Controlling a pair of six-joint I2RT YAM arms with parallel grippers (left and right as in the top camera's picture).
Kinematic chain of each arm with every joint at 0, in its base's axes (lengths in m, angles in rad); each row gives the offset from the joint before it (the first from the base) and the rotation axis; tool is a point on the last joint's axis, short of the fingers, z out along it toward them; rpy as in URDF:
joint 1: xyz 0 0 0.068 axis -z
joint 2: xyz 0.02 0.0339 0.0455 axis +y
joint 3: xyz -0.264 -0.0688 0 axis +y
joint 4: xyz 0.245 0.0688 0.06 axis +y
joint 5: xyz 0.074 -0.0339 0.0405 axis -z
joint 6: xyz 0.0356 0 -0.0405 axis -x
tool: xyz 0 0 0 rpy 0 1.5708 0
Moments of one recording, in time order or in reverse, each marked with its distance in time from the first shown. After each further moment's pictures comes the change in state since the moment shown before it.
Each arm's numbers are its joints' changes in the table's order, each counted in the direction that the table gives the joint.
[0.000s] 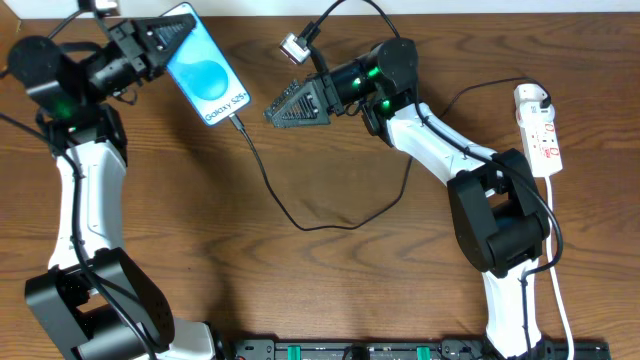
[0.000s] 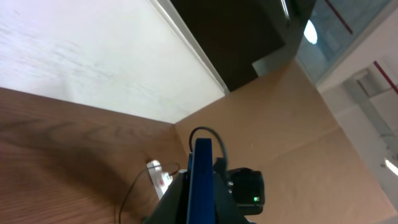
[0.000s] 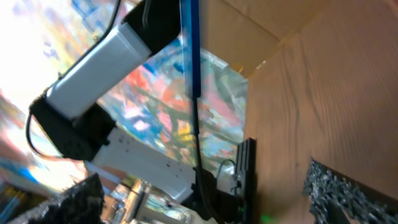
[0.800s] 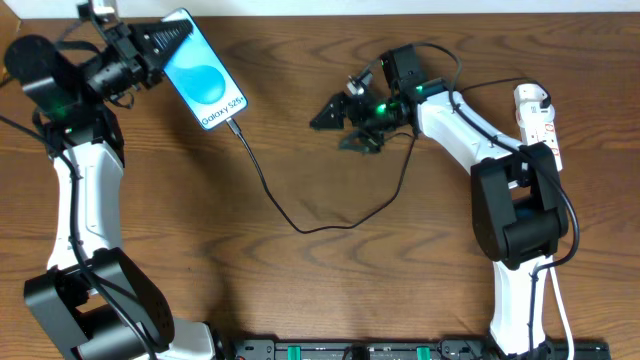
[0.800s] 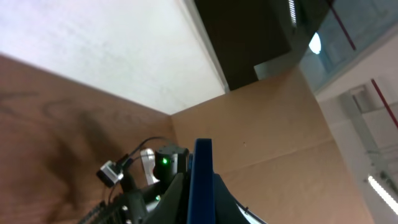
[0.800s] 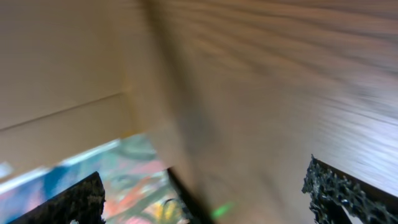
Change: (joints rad) left arm -0.003 0.000 0.001 0.119 0.018 0.008; right arm 0.135 -0.004 -0.001 1.577 0.620 0.827
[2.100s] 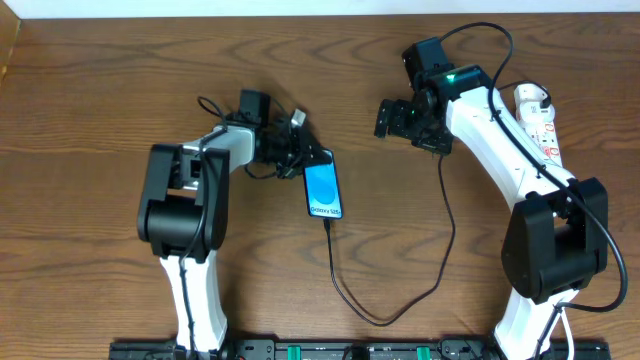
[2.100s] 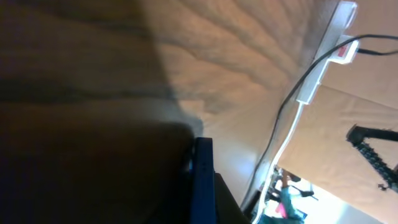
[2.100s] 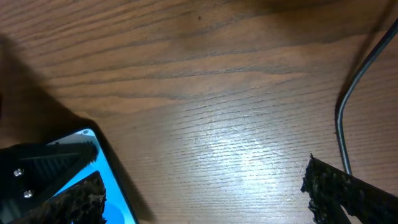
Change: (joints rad) left arm 0.507 0.528 0.042 0.808 -0.337 -0.725; right arm 0.024 -0.219 0.000 0.417 0.806 0.019
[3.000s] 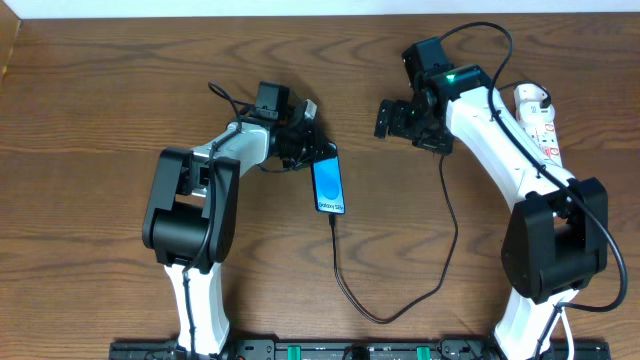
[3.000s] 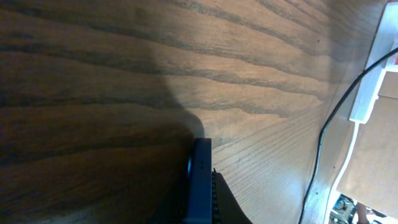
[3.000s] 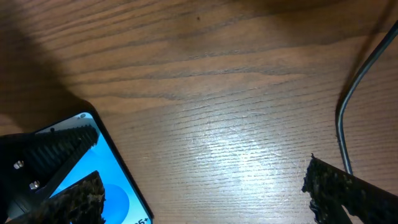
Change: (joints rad) left arm 0.081 -0.049 -0.032 -0.008 -0.275 -0.056; right arm 0.000 0.000 0.000 0.001 0.004 0.008
